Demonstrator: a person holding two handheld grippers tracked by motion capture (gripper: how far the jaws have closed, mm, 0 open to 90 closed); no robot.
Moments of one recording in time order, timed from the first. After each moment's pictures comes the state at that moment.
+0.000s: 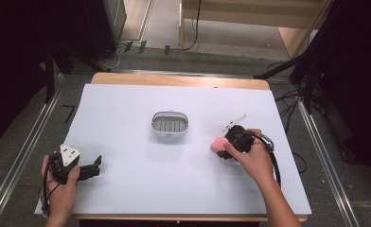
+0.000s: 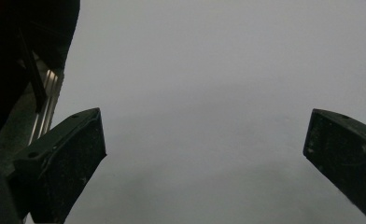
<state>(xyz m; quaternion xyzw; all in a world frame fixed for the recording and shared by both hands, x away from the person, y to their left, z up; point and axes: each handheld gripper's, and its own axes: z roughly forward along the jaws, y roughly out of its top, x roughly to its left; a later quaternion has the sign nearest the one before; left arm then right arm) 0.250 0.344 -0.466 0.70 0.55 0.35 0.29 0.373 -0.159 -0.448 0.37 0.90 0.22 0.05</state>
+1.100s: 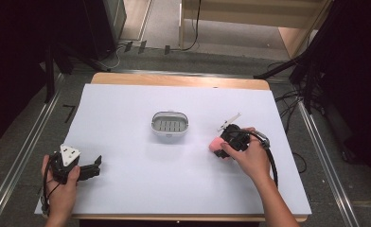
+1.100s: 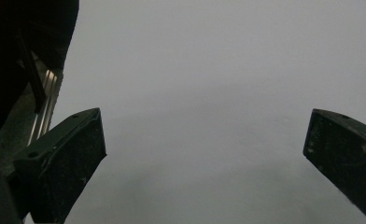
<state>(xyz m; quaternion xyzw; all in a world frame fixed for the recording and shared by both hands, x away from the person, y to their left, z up) 0.250 0.344 -0.466 0.70 0.55 0.35 0.30 0.379 -0.147 -0.447 0.34 0.92 0.21 0.04</state>
